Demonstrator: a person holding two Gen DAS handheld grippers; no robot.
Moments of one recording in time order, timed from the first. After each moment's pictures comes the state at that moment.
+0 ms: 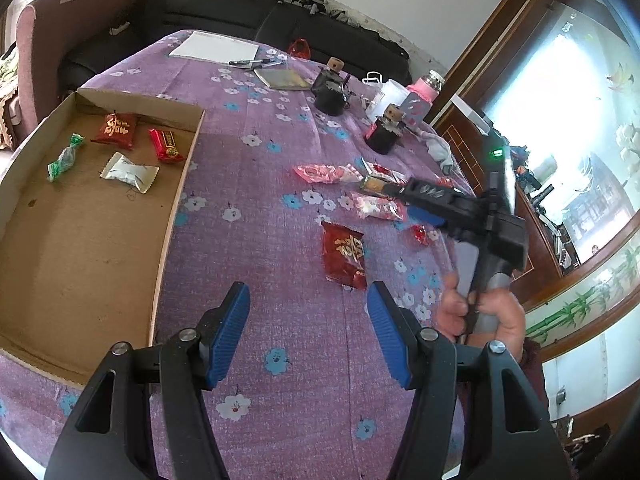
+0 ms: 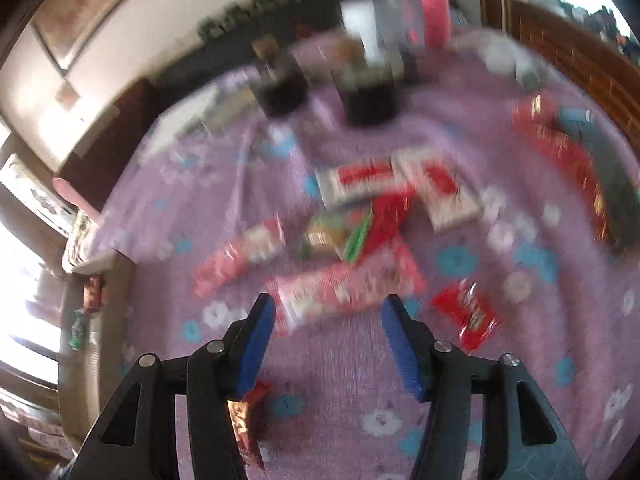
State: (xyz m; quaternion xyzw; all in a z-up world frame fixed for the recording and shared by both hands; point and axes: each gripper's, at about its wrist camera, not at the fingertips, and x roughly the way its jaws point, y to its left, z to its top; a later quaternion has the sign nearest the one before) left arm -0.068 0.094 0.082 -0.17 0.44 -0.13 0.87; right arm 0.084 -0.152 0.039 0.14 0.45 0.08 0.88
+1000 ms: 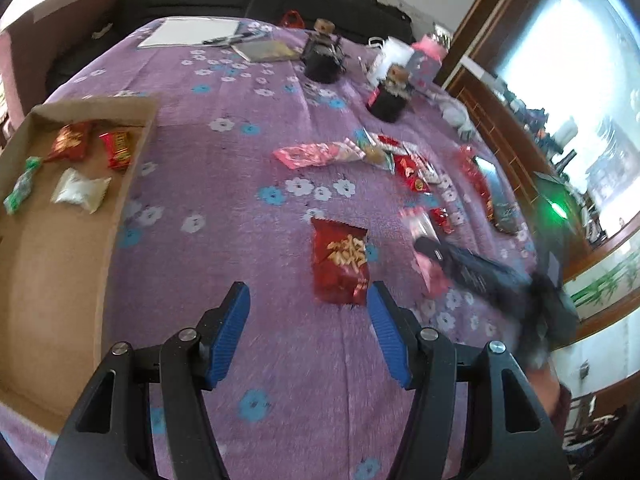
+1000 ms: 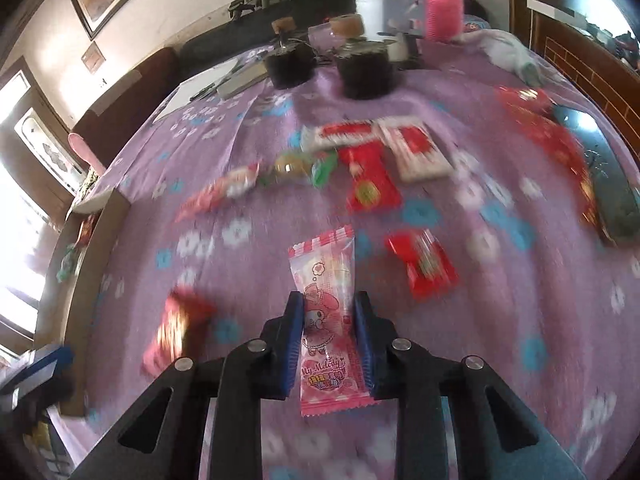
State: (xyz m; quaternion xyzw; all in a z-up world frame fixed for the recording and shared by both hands) left arm -0.010 0.035 0.052 -0.10 0.49 -0.12 0.86; right arm 0.028 -0.181 0.003 0.09 0.49 0.09 0.87
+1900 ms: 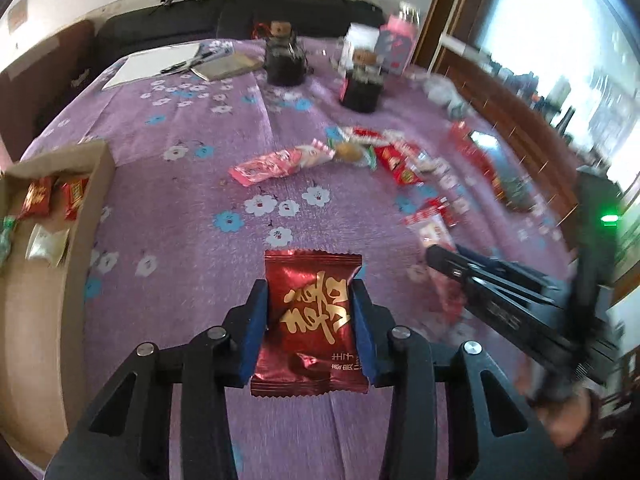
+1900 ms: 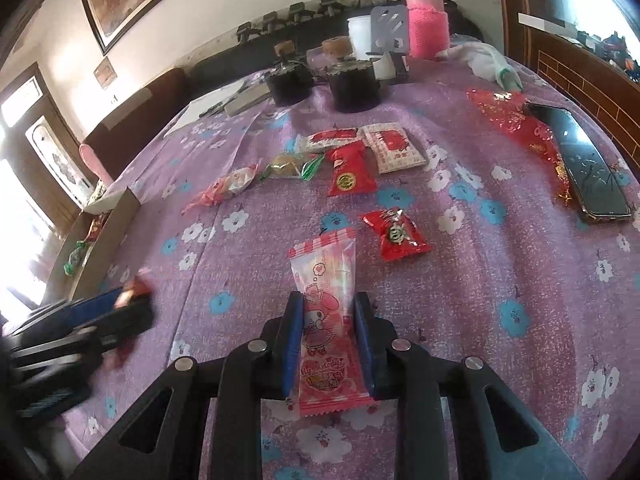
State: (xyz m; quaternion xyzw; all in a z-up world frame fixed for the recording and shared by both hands) left arm -0.009 0.005 0.046 -0.04 0.46 -0.14 0.88; right arm 0.013 -0.193 0.002 0.10 0.44 0.09 0.89
